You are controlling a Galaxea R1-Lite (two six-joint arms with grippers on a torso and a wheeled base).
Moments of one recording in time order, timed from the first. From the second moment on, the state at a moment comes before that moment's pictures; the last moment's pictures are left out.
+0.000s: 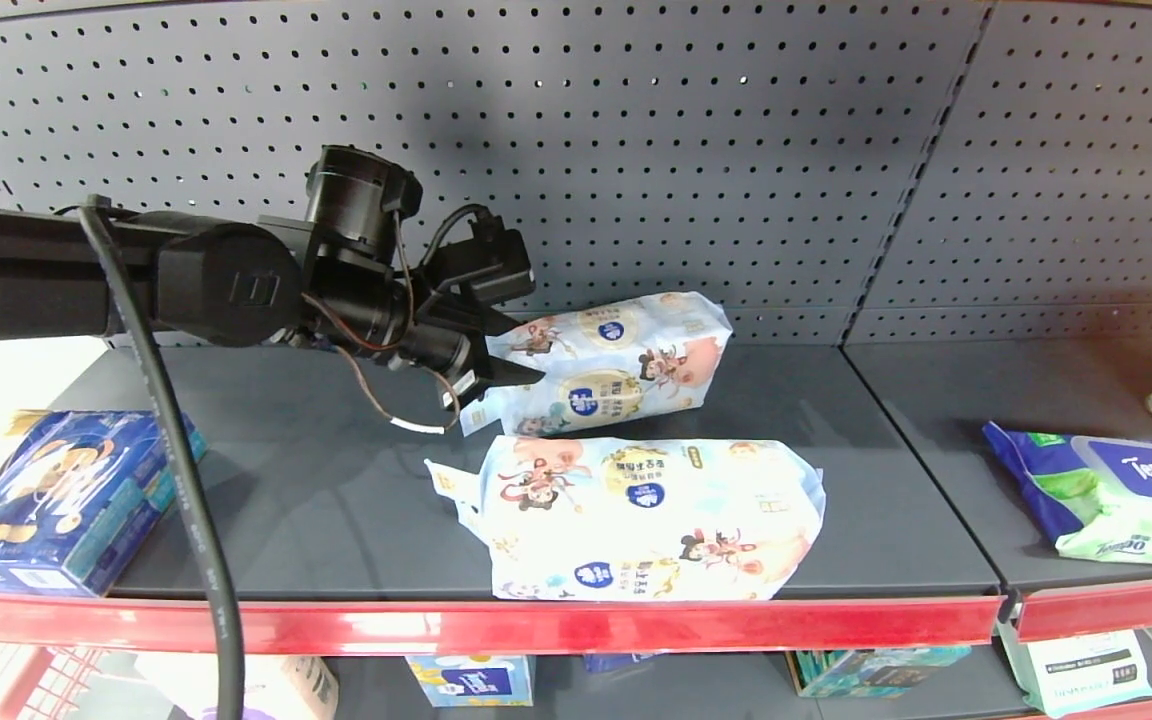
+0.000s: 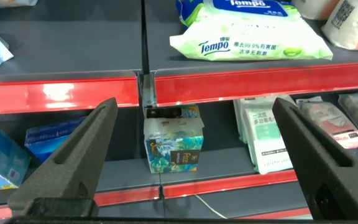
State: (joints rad) left arm -0.41 1.97 -1.52 0.17 -0.45 0.87; right arm -0.31 0.00 -0.08 0.09 0.18 -0.04
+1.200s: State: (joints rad) left arm -0.41 1.99 -1.54 0.18 -0.63 1.00; right arm -0.31 0.00 -0.07 0.06 0.18 -0.06
